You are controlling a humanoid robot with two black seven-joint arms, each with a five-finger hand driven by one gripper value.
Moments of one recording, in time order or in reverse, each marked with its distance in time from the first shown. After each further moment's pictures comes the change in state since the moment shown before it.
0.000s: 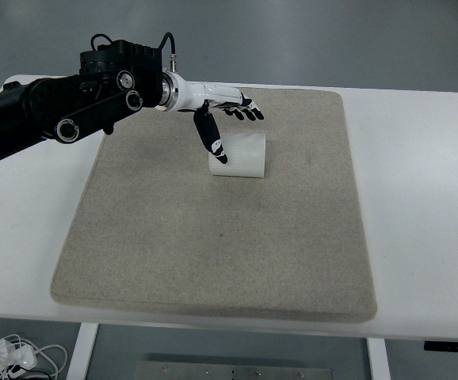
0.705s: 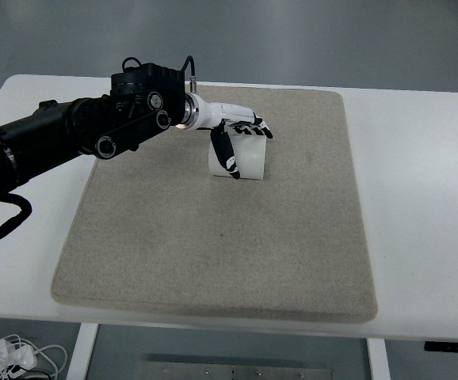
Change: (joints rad) left arm 0.027 -0.122 0.033 0.122 -0.001 0.006 -0.003; right arm 0.000 0.000 0.000 0.000 0.000 0.000 0.000
